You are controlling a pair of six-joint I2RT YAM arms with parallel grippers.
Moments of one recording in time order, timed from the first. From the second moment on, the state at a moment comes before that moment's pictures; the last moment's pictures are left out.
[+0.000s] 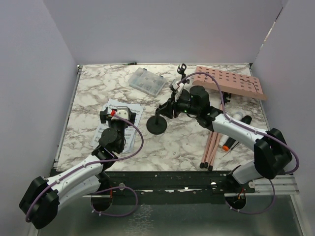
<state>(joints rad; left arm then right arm) -0.70 0.83 0.30 0.68 -0.73 0.29 0.64 1.48 0.97 0.24 -0.49 0.02</state>
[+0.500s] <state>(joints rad) -0.70 0.83 0.30 0.69 -0.73 0.30 0.64 1.56 1.08 0.21 -0.32 -0.08</state>
